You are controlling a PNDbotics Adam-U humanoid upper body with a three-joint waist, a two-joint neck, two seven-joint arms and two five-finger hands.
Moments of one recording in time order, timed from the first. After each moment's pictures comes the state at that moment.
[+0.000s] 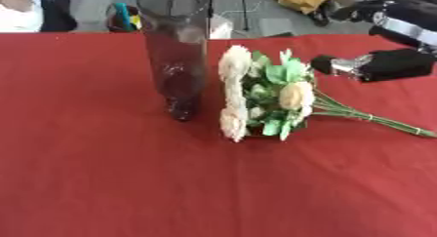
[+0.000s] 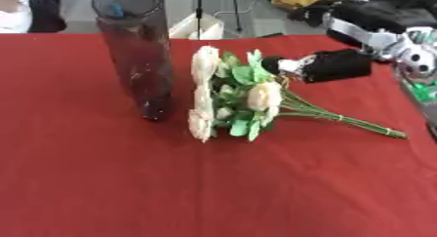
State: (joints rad) left arm -0.44 0.53 0.04 -1.98 -0.08 -0.26 0.31; right arm -0.67 -0.83 0.17 -1.89 0.65 0.36 0.66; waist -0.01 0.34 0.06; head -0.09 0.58
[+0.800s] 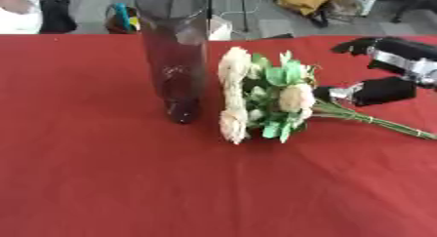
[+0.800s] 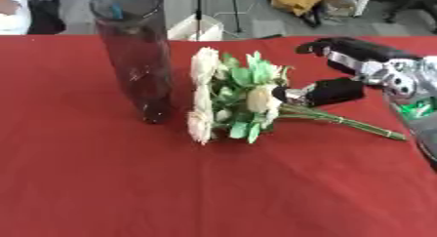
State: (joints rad) left arm -0.44 0.52 0.04 -1.98 -0.07 -0.26 0.30; right arm -0.62 -0.81 0.19 -1.79 0.63 0.37 0.67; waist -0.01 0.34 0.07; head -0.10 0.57
